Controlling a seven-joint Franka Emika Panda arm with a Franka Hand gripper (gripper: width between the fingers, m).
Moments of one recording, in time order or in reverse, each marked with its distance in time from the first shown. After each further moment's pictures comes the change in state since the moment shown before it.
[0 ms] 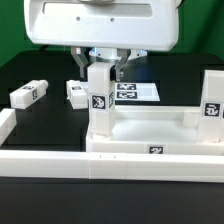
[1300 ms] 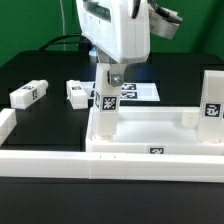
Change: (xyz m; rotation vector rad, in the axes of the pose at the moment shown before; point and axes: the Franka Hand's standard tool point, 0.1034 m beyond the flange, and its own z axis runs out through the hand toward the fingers) arm -0.004 -0.012 0.002 0.023 -0.003 0.883
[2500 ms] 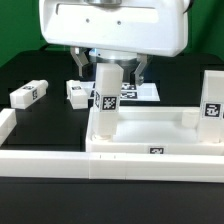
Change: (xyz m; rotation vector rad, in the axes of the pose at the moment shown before) arm -0.002 -0.001 0.001 -0.037 0.028 -0.889
